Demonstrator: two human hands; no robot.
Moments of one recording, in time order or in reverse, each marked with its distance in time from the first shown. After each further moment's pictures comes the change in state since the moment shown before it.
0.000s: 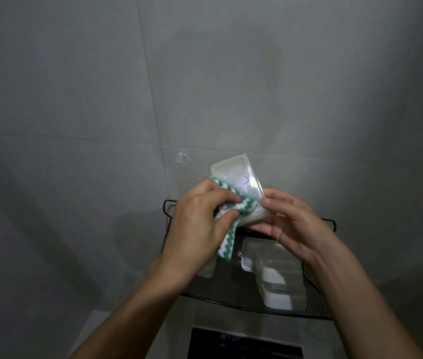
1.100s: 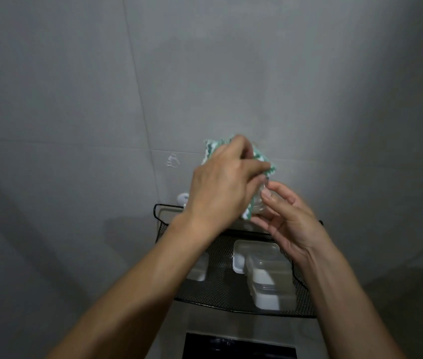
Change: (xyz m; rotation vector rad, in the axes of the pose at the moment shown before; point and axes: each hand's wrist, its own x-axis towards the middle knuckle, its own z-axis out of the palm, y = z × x) left_hand 0.061 0.037 0.012 0.232 -0.062 0.252; right_hand -0.009 -0.005 0.005 0.084 0.055 -0.184
